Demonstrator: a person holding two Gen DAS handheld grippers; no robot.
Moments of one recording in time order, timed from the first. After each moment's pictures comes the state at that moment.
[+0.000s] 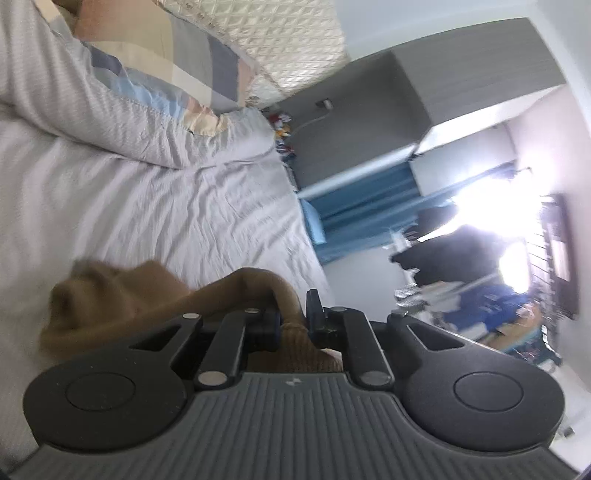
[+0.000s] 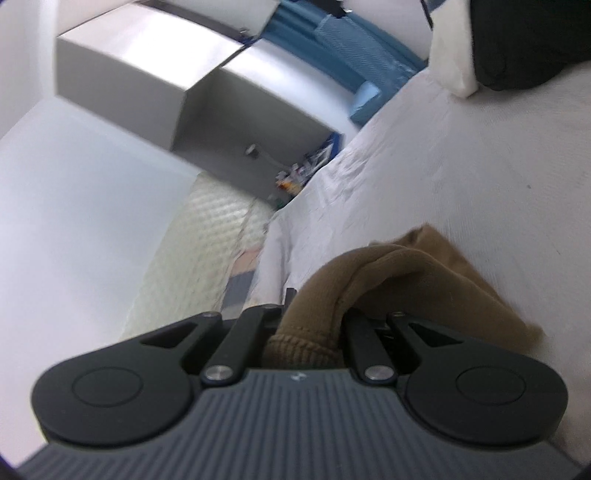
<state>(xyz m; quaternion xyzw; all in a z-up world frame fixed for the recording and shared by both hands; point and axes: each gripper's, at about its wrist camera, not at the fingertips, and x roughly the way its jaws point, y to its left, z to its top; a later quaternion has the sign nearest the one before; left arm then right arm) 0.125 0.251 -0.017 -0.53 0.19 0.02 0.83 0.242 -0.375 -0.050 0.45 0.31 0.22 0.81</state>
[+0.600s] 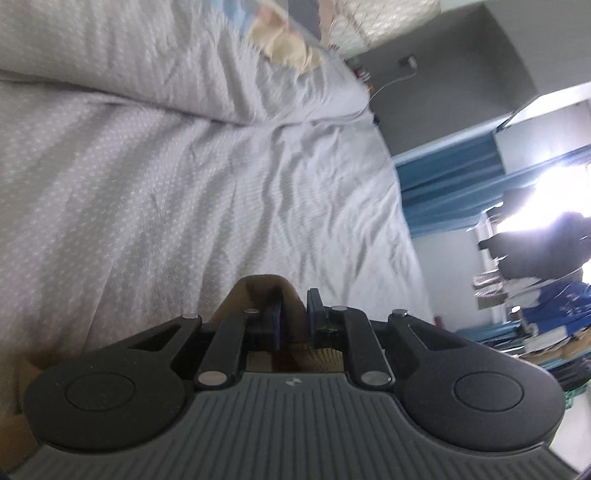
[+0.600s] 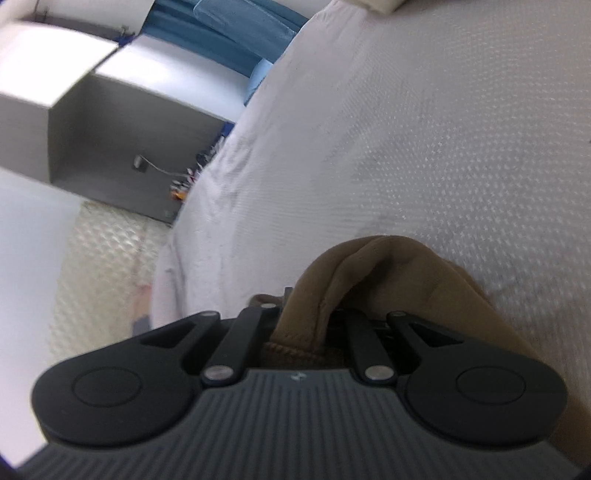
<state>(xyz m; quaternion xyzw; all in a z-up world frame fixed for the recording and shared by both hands) 0.325 0.309 -0.180 -0.51 0.30 0.07 0.80 0.412 -0.315 -0.204 0.46 0.39 0.10 0.79</state>
